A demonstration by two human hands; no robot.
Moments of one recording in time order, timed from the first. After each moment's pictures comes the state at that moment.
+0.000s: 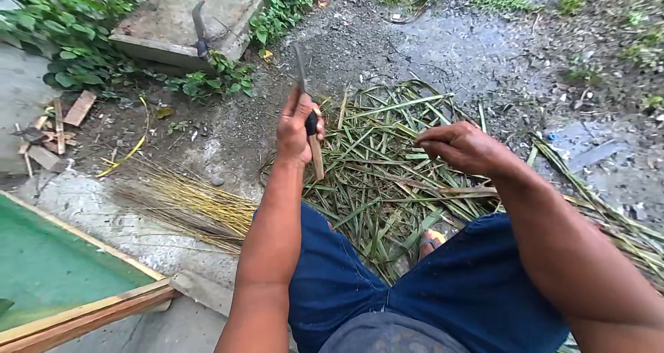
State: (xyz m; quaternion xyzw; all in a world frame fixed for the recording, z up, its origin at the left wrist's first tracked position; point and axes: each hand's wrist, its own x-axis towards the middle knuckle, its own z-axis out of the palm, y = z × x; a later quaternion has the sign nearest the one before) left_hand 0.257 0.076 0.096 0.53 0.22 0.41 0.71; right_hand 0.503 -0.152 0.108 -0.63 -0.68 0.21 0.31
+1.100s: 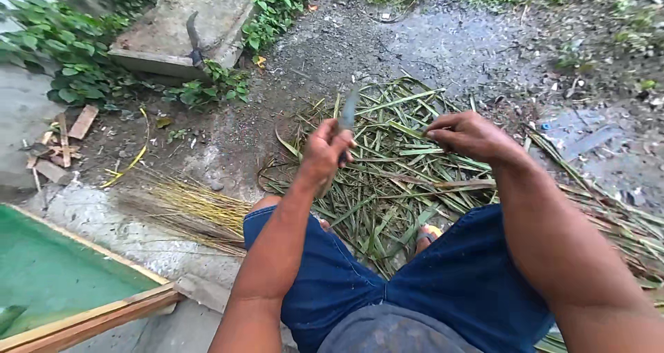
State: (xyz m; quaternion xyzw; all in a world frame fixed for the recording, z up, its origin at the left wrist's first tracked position) left_hand 0.271 0.001 0.095 0.69 0.24 0.25 0.64; right_hand 0.534 -0.182 0.099 -0.71 -0.54 0.27 0.36
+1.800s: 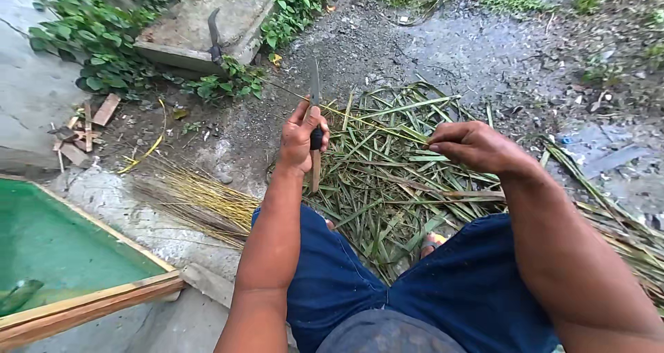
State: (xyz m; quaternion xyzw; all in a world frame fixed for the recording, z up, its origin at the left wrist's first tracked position) left_hand 0.249 0.050 0.107 0.56 0.23 0.37 0.71; right_hand 0.524 -0.169 0.110 -0.62 -0.64 0.28 0.36
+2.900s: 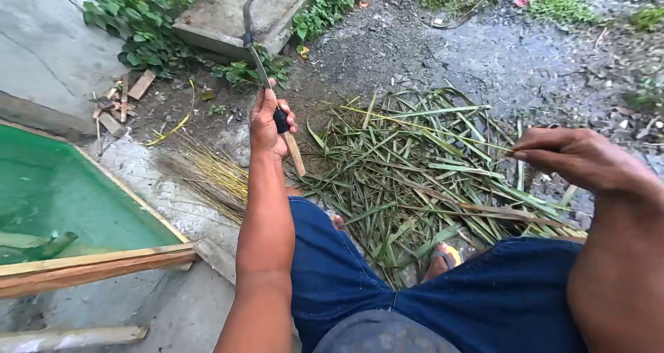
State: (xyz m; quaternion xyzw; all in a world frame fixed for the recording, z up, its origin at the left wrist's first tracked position) left_hand 0.169 0.114 0.114 0.48 0.30 0.51 0.65; right_hand 0.576 -0.210 0.113 -0.66 -0.63 0.23 0.34
